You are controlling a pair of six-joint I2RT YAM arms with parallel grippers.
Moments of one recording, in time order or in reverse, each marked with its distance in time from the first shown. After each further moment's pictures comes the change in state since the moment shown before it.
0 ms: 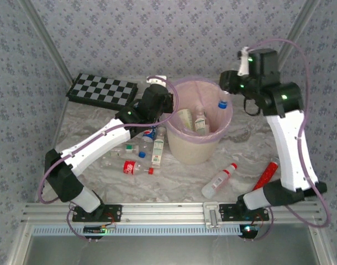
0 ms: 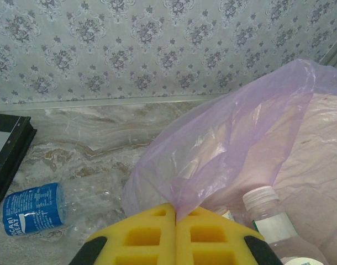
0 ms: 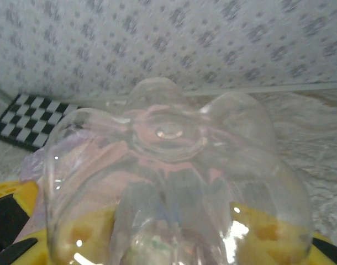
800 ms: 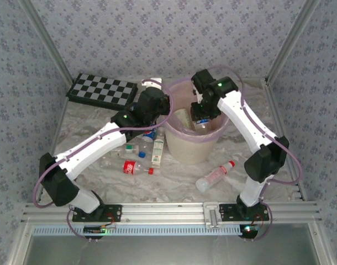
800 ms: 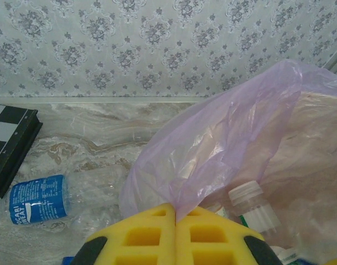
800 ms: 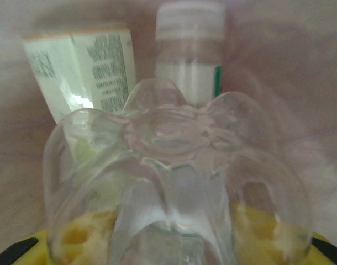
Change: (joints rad) left arm 0.000 -0.060 -0.066 0.018 -0.018 -0.035; right arm 0.177 0.294 -0.222 -0.172 0.008 -0.006
